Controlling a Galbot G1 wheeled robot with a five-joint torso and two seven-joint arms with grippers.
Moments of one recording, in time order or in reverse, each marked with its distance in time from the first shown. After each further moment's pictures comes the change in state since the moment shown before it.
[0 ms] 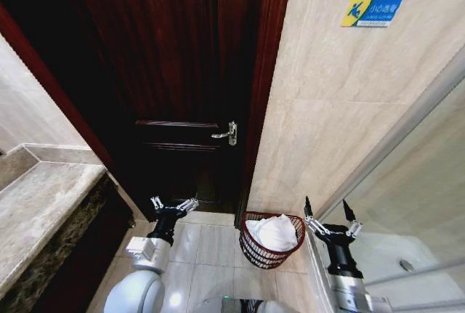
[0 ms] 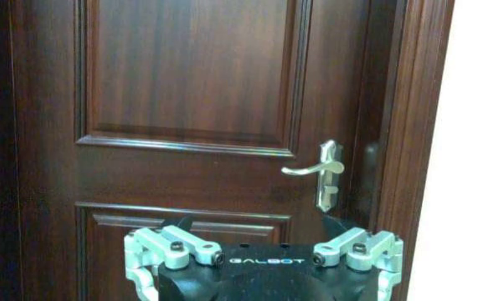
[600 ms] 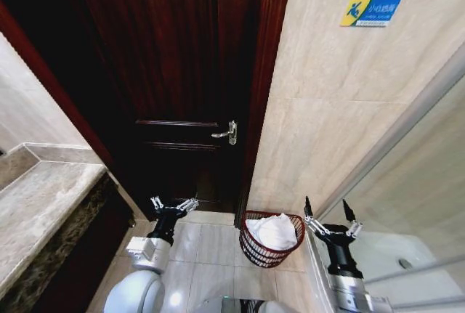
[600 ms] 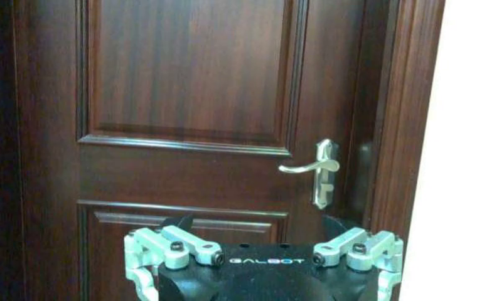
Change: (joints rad) left arm 0.000 0.000 0.000 0.000 0.000 0.000 0.000; right arm 0.000 0.000 0.000 0.000 0.000 0.000 0.000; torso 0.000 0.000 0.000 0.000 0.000
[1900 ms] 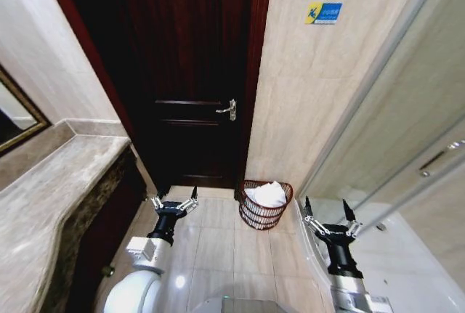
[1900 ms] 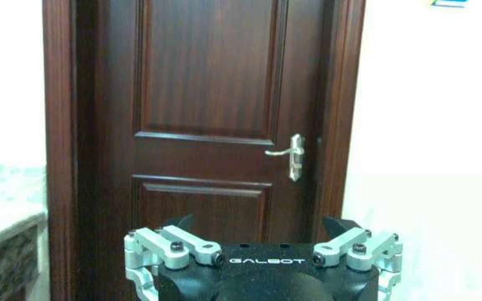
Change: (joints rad) left arm 0.000 0.000 0.000 0.000 0.000 0.000 0.000; right arm 0.000 0.000 0.000 0.000 0.000 0.000 0.000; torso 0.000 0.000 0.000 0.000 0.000
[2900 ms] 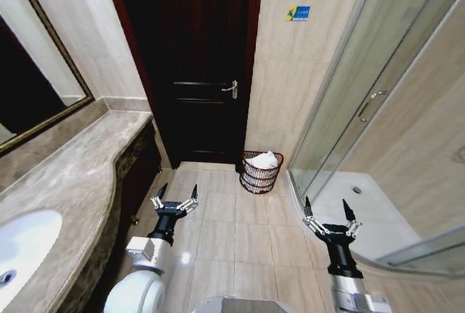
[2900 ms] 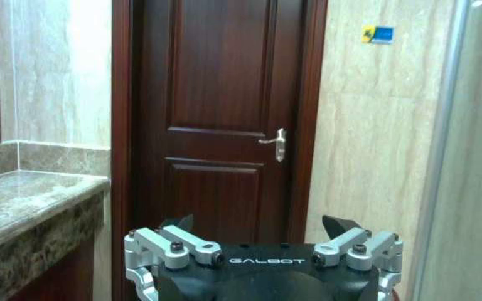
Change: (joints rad) left arm 0.000 0.000 0.000 0.000 0.000 0.000 0.000; right arm 0.000 0.000 0.000 0.000 0.000 0.000 0.000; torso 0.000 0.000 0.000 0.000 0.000
